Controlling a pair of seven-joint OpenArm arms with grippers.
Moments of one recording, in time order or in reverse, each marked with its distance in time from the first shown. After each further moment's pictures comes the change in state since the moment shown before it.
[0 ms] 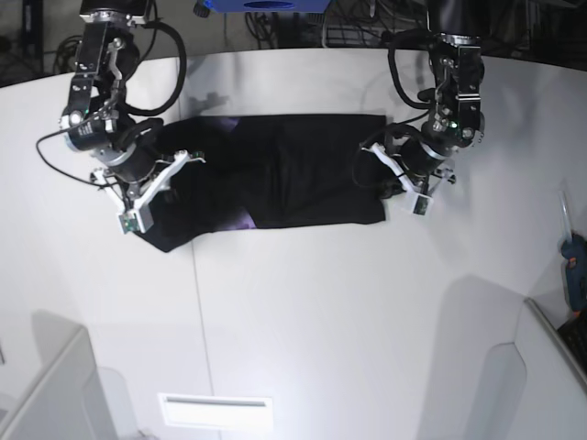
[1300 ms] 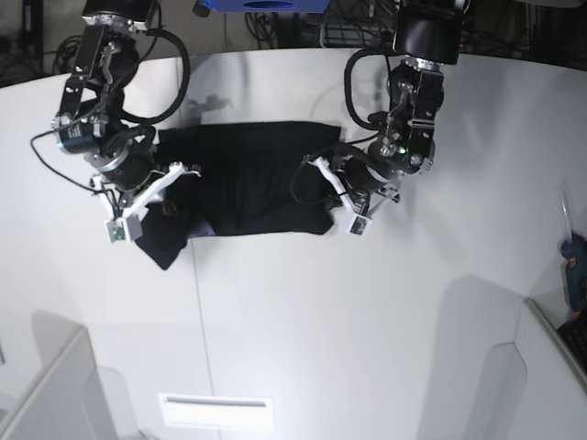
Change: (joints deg) left arm -8.3 5.4 10.0 -4.5 0.0 5.6 5.0; right arm 1.7 -2.0 4.9 0.7 6.5 0.0 0.1
